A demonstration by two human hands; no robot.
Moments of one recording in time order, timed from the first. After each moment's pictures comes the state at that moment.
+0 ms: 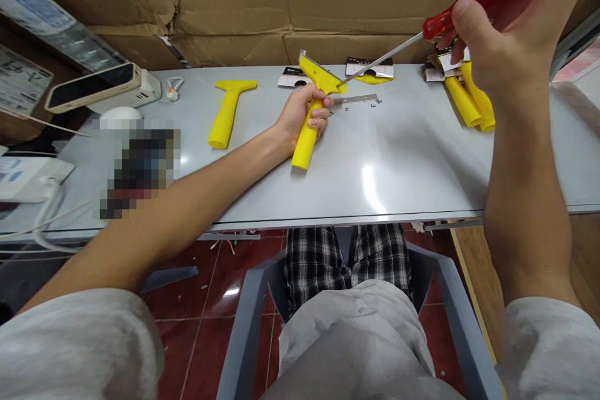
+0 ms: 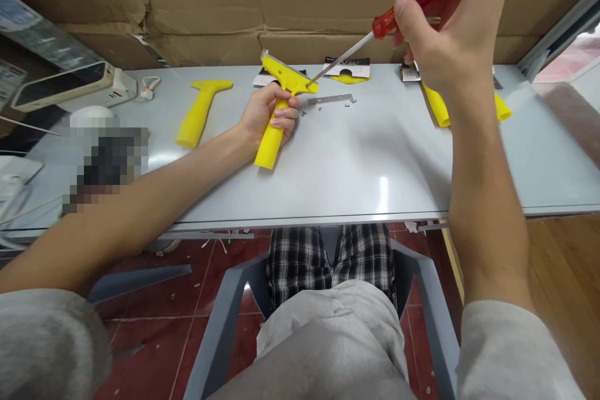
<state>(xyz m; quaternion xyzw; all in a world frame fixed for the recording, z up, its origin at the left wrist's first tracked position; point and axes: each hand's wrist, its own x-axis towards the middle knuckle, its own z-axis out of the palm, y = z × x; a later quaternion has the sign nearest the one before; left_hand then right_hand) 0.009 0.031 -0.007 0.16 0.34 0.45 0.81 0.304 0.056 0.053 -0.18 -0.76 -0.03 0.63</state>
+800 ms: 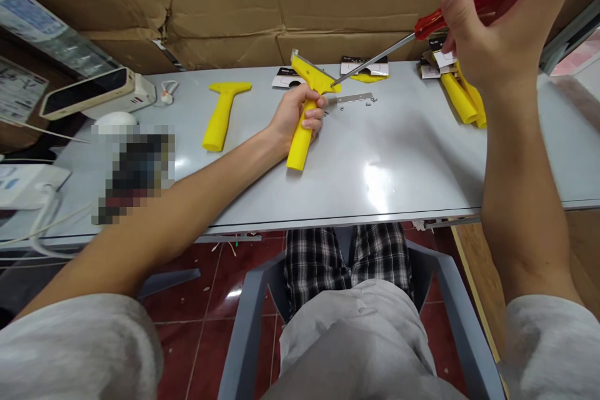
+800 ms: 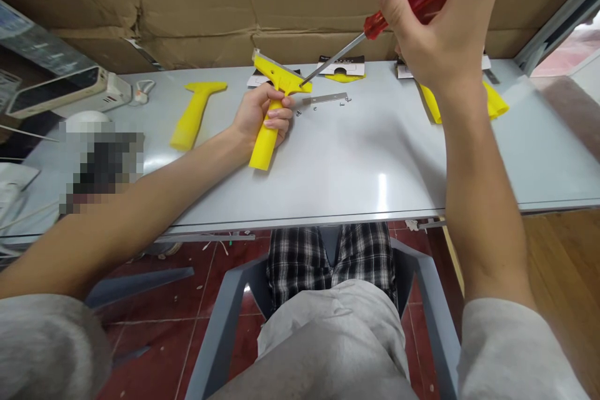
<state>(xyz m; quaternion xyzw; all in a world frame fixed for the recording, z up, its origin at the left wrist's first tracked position) 0.011 0.030 -0.005 0.17 0.36 0.45 0.80 0.308 0.042 0.053 -0.29 -0.74 -0.11 0.60</state>
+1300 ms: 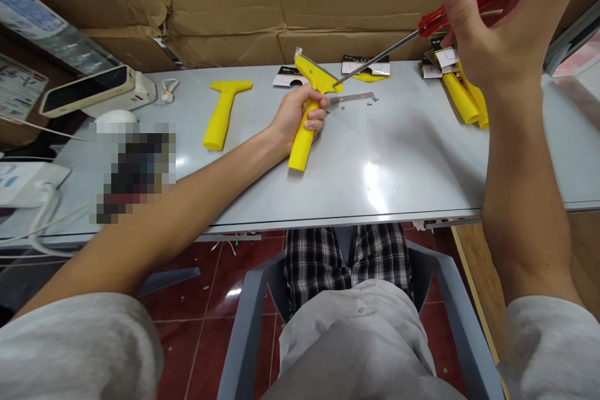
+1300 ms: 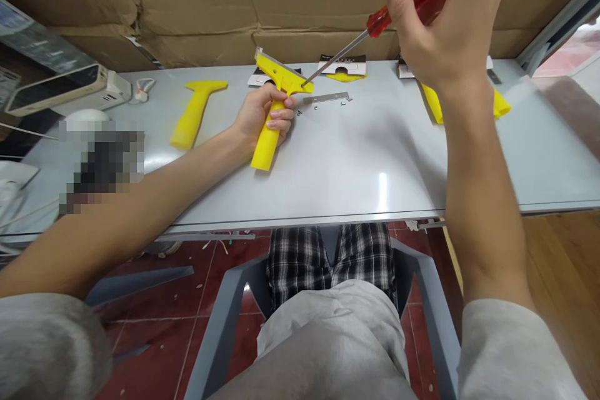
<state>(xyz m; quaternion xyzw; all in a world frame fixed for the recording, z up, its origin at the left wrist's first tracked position) 0.011 0.031 -0.008 0.18 0.36 0.45 0.80 0.307 0.035 0.054 -0.36 -0.73 -0.16 0.55</state>
